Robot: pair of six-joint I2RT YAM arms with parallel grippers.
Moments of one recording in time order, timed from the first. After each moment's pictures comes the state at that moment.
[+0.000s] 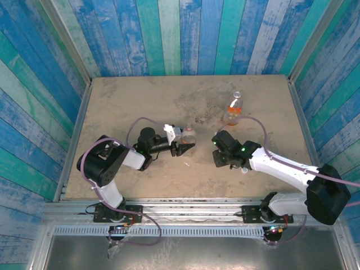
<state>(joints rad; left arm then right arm) -0.53 1.72 0.47 1.20 0.76 0.06 0.78 1.28 0.79 -0.63 0.19 0.46</state>
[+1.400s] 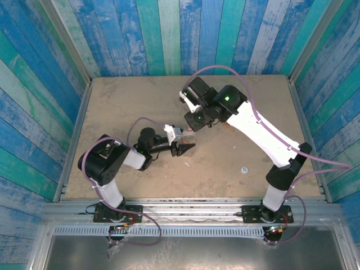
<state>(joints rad) -0.53 1.74 0.47 1.22 0.77 0.06 0.88 1.78 2.07 -1.36 0.13 0.20</state>
